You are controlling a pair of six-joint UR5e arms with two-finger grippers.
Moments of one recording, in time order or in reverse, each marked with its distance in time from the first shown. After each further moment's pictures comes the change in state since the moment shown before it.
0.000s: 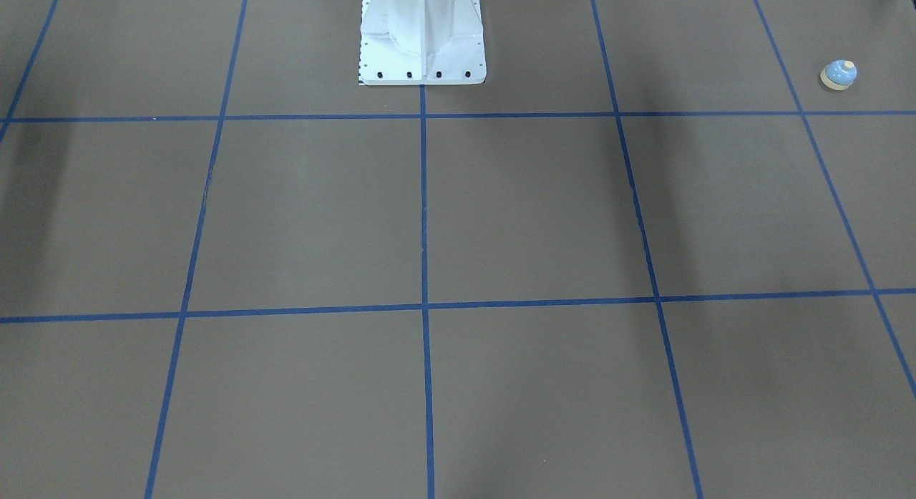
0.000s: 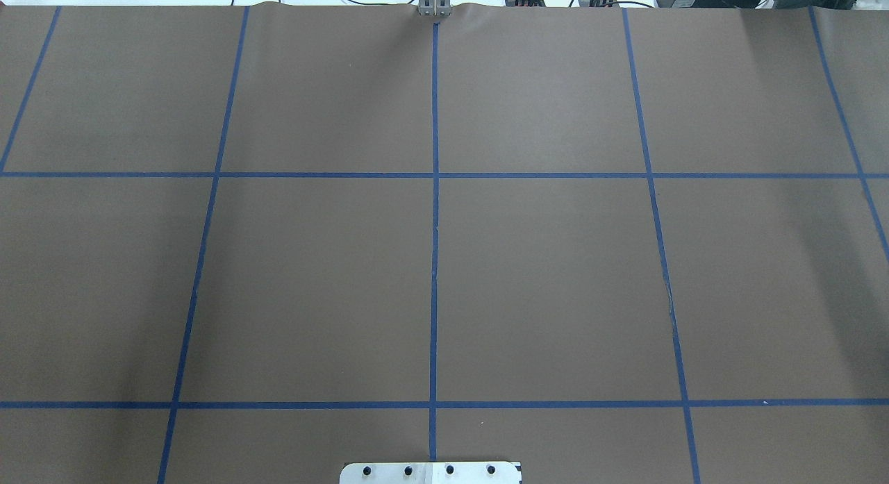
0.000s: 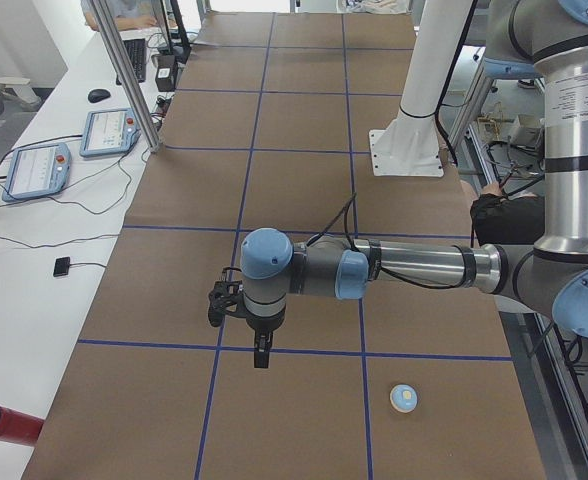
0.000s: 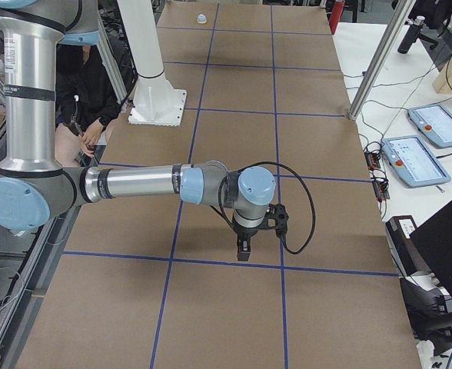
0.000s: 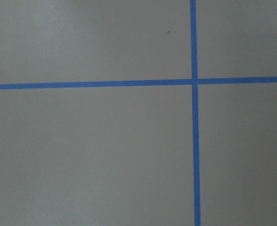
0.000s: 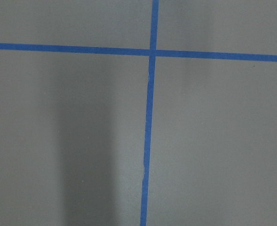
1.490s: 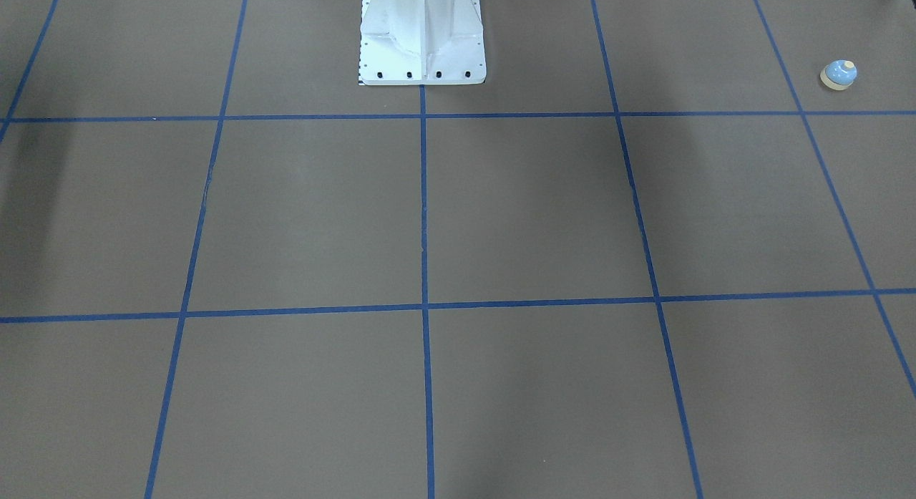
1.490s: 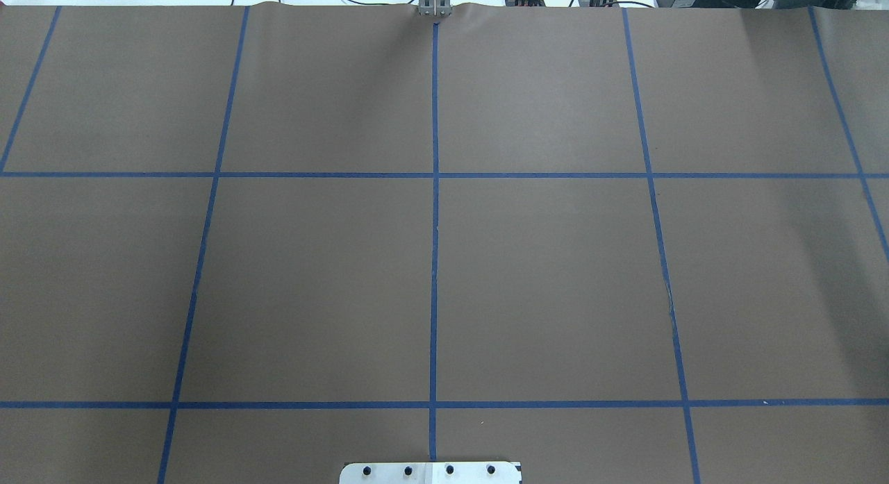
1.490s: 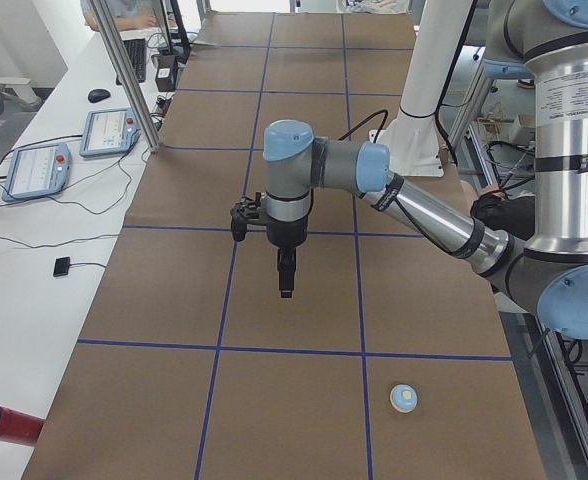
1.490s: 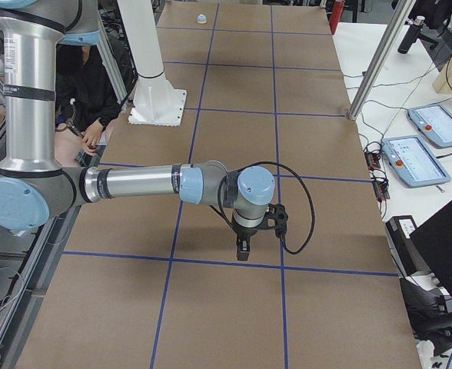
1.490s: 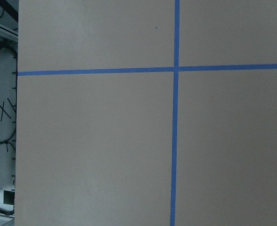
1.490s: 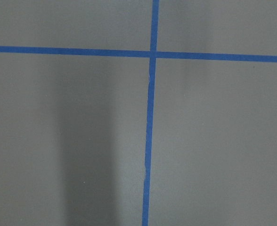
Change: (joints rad) left arm 0.125 -0.016 -0.482 0.499 0.214 -0.179; right arm 0.000 -0.006 0.002 0.000 0.001 0.011
